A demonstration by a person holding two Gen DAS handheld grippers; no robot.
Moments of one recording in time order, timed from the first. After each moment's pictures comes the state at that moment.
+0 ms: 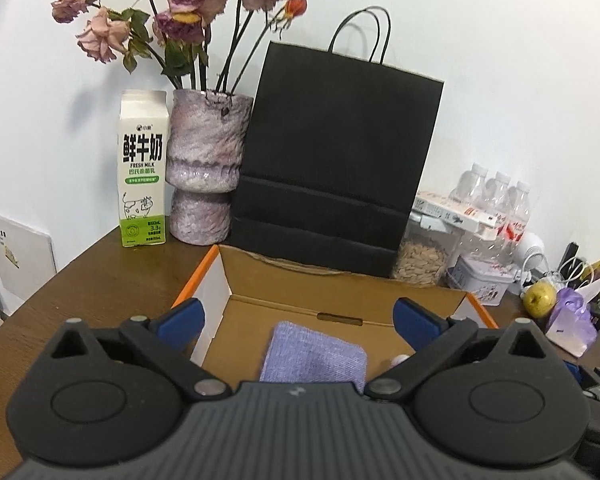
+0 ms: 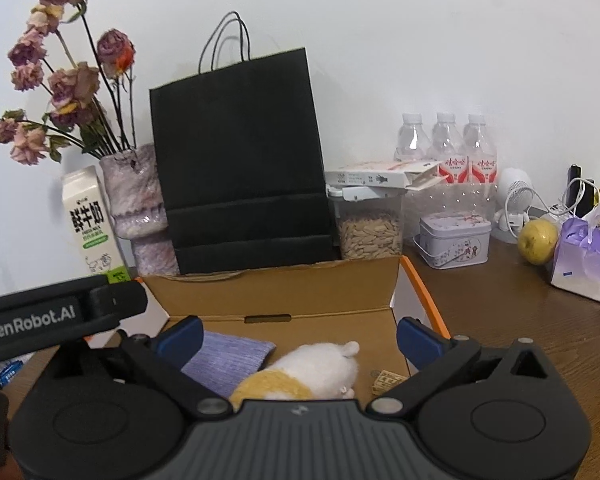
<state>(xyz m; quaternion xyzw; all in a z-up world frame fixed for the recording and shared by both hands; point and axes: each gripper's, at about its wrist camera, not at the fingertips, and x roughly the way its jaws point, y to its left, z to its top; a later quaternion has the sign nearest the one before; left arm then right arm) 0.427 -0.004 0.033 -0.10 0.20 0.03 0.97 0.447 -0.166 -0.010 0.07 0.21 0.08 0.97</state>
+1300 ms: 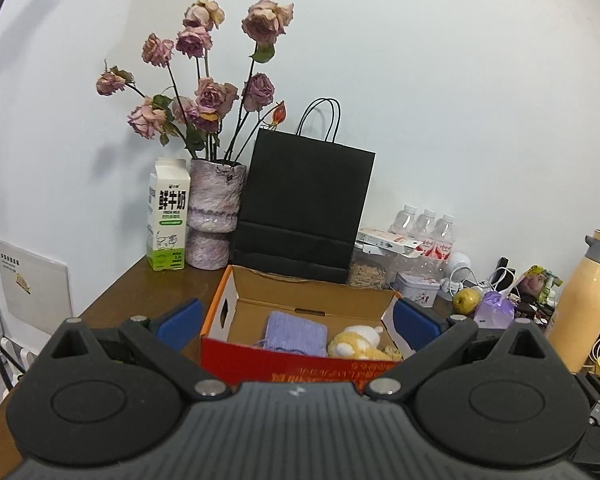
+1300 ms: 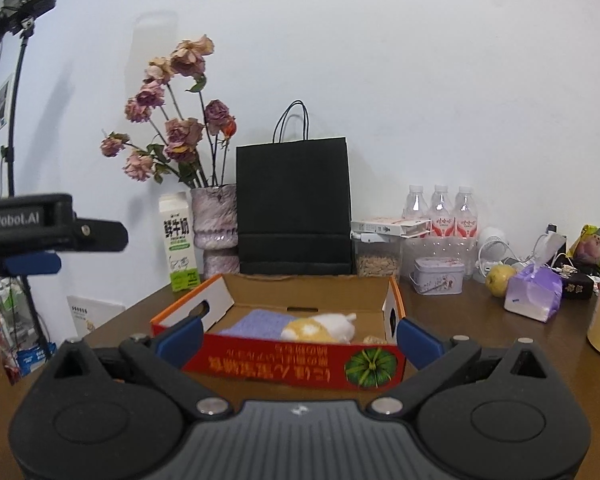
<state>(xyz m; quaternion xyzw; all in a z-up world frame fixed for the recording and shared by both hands) 0.218 0.011 0.082 -0.09 0.13 -0.01 0.99 0.223 -0.203 0.014 0.02 0.13 0.13 0.98</state>
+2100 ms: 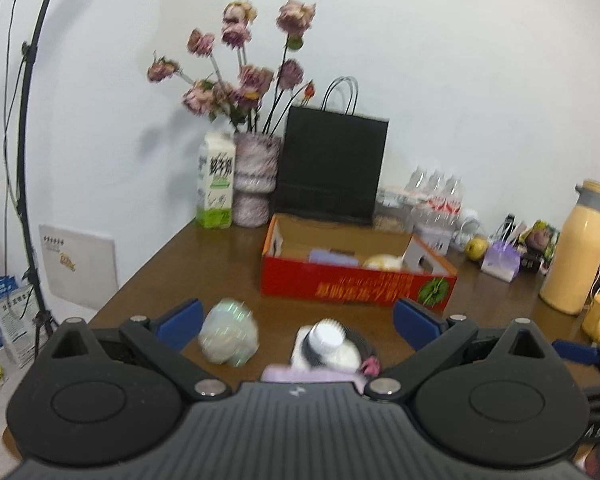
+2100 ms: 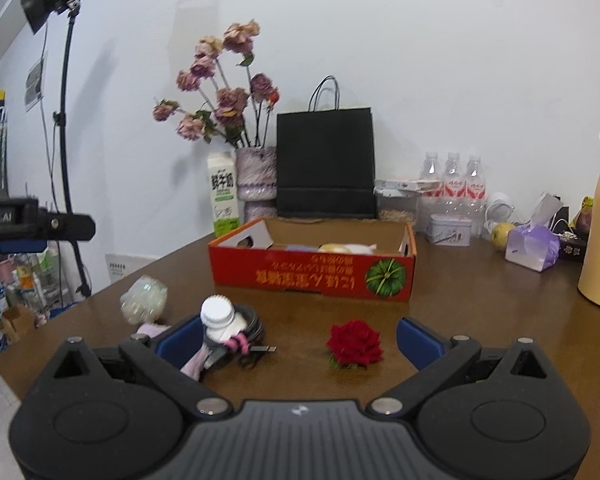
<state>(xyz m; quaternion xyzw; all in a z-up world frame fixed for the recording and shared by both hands) 0.091 0.037 0.042 -0.07 0.17 0.02 0.98 0.110 -0.216 -0.020 0.00 0.17 0.18 0.97</state>
